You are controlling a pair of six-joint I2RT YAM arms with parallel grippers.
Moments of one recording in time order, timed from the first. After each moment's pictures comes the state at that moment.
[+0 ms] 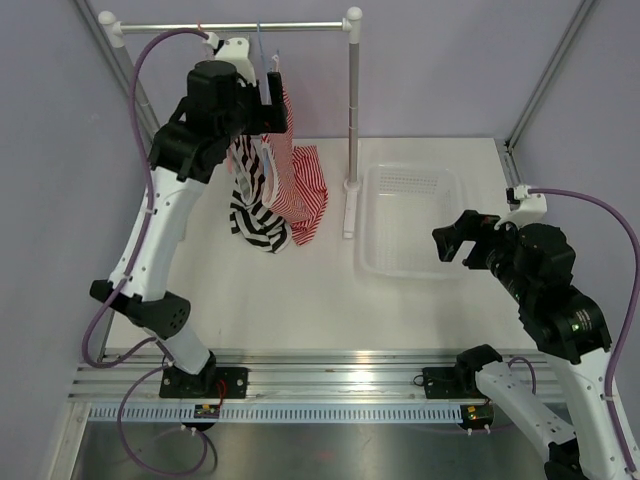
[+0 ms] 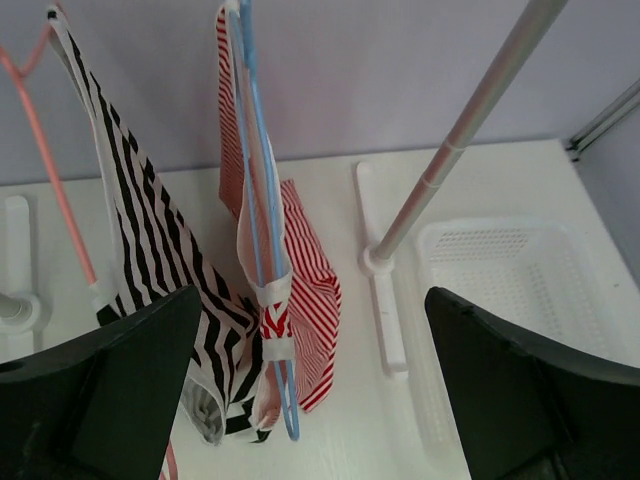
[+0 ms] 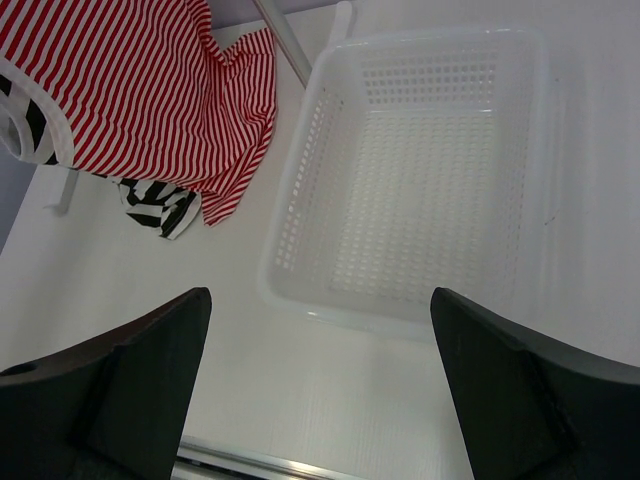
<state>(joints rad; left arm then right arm) -0.44 1.63 2.21 -0.86 -0.16 -0.23 0.34 0.68 1.18 -0.82 0.09 0.37</state>
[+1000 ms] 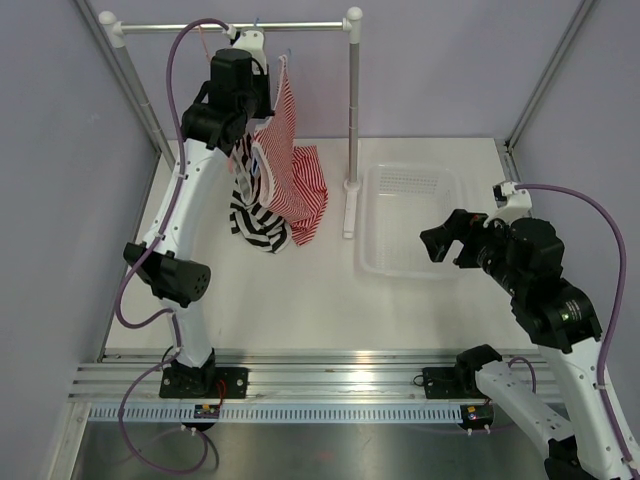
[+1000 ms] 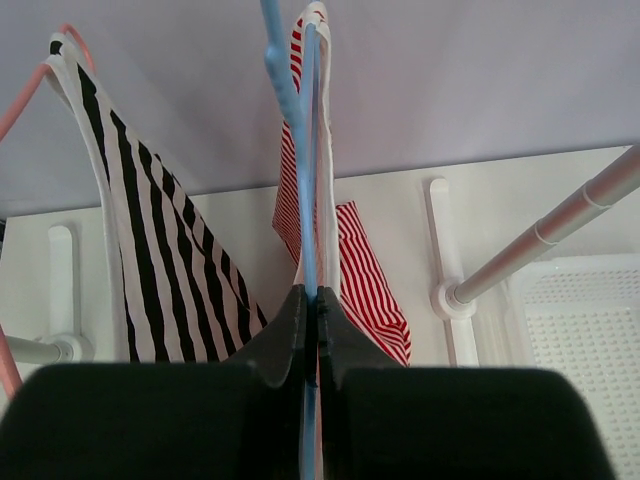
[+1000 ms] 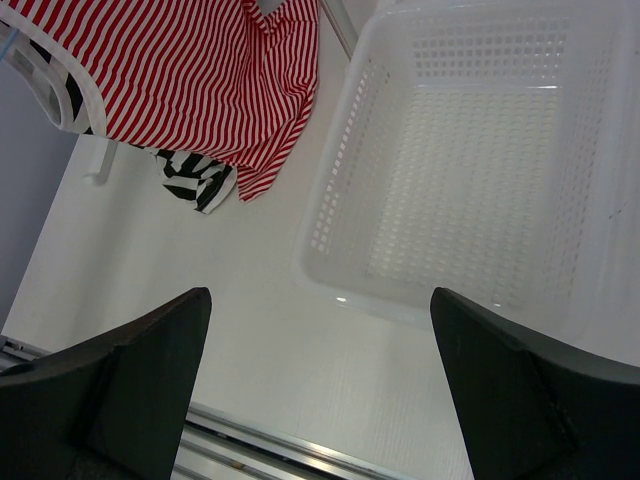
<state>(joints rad) -0.36 1.92 2.35 -0.76 -0.17 -0.11 0.34 0.69 1.13 -0.78 -0.03 0.41</state>
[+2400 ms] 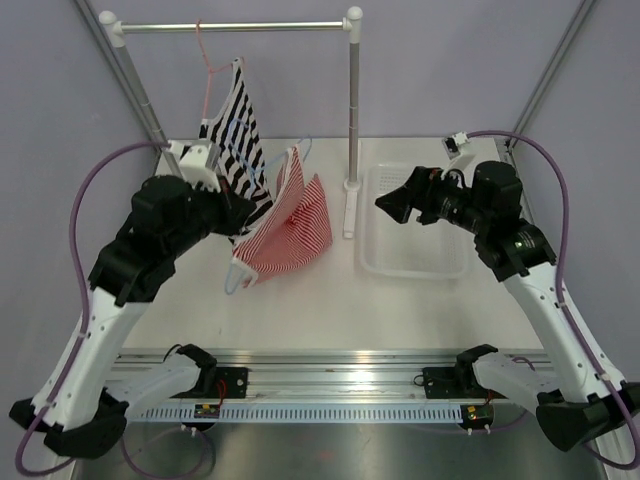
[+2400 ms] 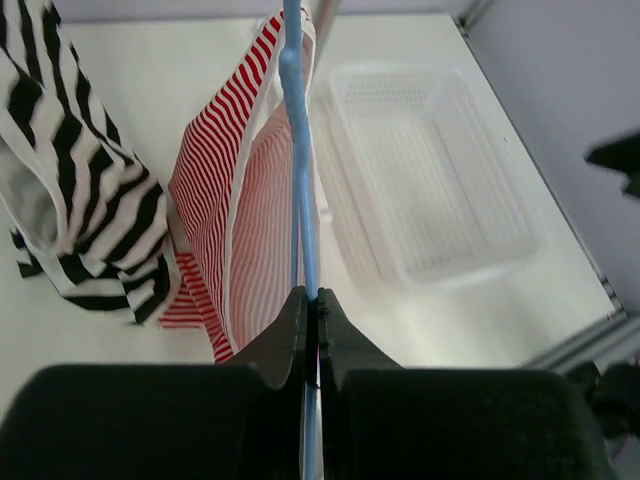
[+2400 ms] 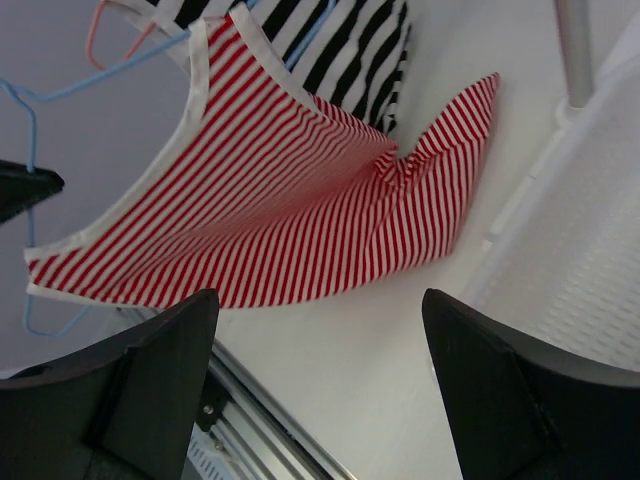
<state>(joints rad) -0.50 1.01 1.44 -0.75 0.02 -0.35 0.35 1.01 1.22 -0.47 -0.38 0.45</state>
